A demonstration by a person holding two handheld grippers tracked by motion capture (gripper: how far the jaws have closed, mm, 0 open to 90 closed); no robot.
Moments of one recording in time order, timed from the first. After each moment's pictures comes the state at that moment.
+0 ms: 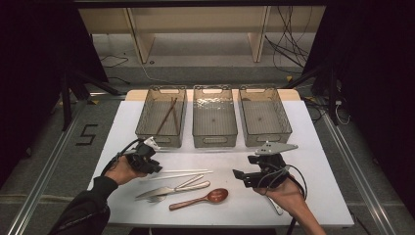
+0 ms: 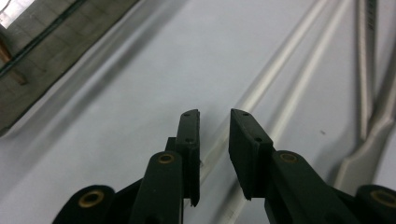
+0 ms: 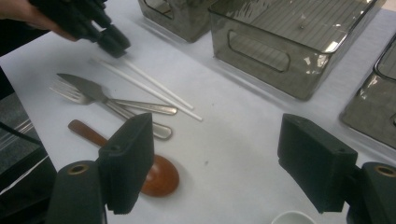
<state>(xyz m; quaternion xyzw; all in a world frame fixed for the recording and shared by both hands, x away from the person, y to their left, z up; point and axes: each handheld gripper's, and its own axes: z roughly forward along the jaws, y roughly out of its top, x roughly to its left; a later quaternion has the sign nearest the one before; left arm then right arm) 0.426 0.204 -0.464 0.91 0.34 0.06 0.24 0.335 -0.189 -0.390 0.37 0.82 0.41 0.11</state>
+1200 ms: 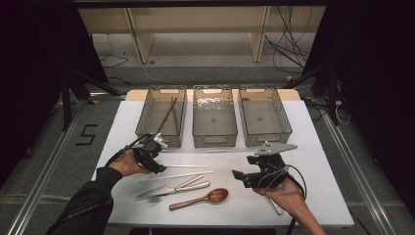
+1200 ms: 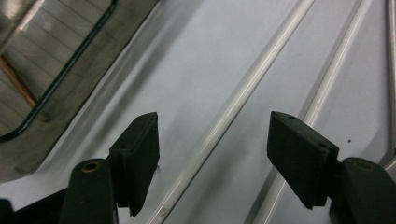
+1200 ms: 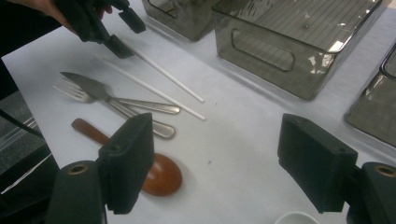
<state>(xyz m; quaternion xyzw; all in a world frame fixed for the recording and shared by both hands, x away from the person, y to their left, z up) 0.438 0.181 -0.457 0.94 0.28 0.07 0.16 0.335 -0.188 -0.390 0.37 0.82 0.41 0.11</state>
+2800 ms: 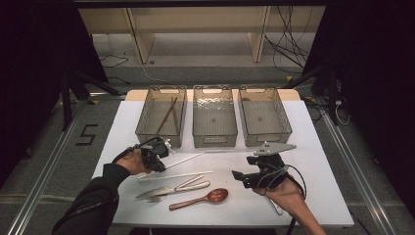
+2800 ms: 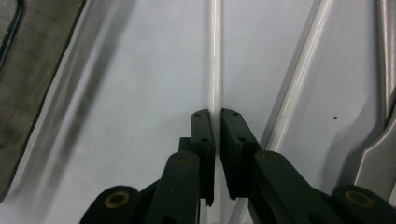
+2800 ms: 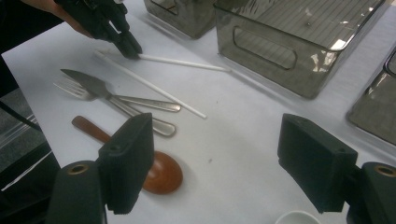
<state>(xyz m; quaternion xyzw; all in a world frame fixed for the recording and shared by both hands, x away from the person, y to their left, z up) 0.439 0.163 -0.461 0.97 0.21 0.05 0.10 0.336 -0.187 -0.390 0.37 0.83 0.41 0.10</state>
